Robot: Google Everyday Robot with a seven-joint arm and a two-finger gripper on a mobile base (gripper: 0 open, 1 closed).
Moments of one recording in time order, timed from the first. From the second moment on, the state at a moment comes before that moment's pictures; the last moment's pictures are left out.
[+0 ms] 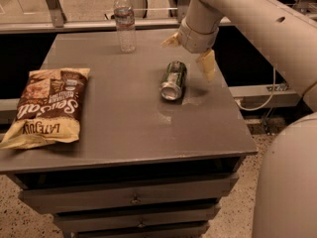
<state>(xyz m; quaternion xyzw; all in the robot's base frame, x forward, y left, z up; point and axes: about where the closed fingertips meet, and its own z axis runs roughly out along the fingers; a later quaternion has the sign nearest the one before) 0.679 -0.103 0.866 -0.91 0.37 -0.09 0.12</state>
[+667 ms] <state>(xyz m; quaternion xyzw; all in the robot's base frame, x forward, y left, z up) 0.670 -0.097 0.855 -0.95 0.31 -0.09 0.06</state>
